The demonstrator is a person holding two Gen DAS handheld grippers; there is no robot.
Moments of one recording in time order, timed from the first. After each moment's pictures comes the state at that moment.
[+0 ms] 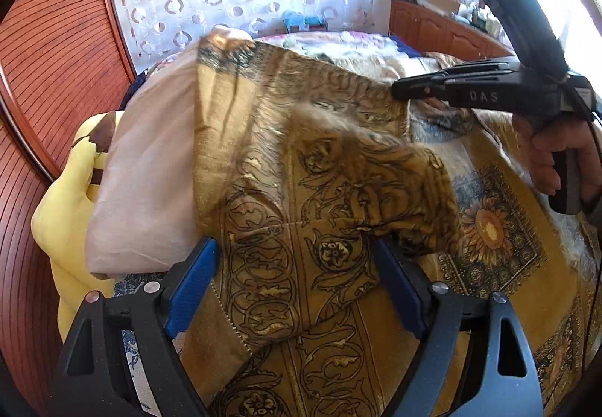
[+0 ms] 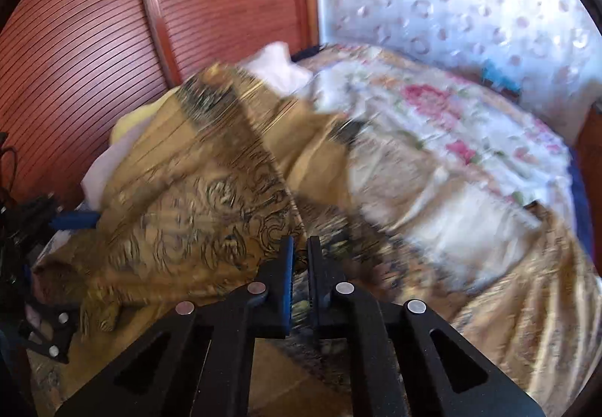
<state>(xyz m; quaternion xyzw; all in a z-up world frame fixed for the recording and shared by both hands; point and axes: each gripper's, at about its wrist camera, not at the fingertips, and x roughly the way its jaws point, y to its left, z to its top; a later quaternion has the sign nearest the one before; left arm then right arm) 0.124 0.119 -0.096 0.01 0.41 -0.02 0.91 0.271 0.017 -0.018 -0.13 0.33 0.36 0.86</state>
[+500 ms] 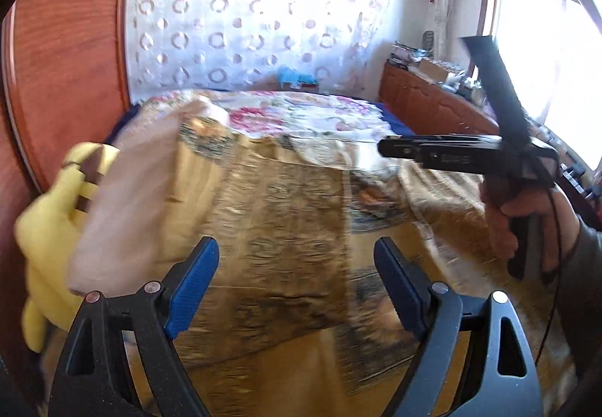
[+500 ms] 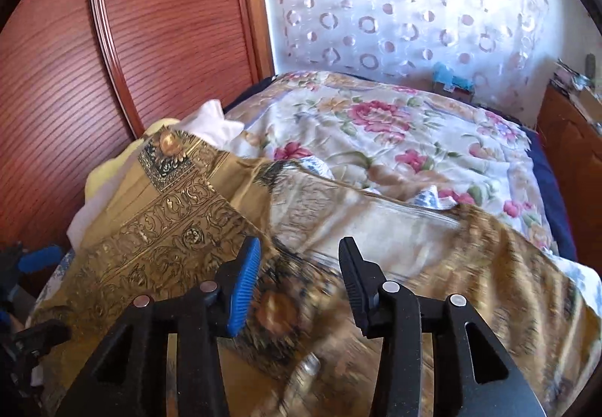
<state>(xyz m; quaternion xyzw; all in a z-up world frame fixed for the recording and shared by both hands) 0.120 0.086 -0.054 -0.07 0.32 -0.05 0.94 0.254 -0.045 0.011 -0.07 0.31 0.32 0.89</state>
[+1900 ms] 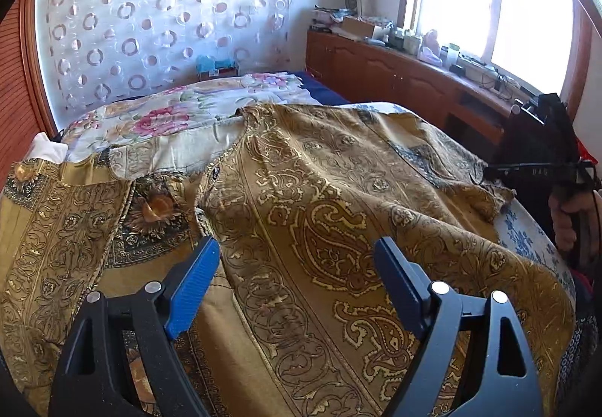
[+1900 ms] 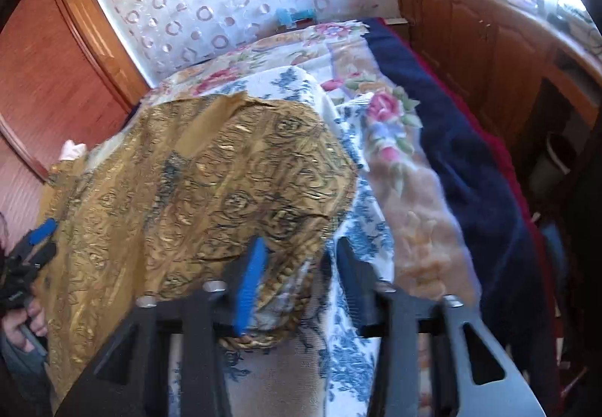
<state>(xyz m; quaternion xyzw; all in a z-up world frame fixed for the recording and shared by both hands) 0.159 -0.088 -0.069 0.02 0.35 -0.15 0.92 0.176 -0.379 -0.054 0.10 0.41 0.14 0.90</state>
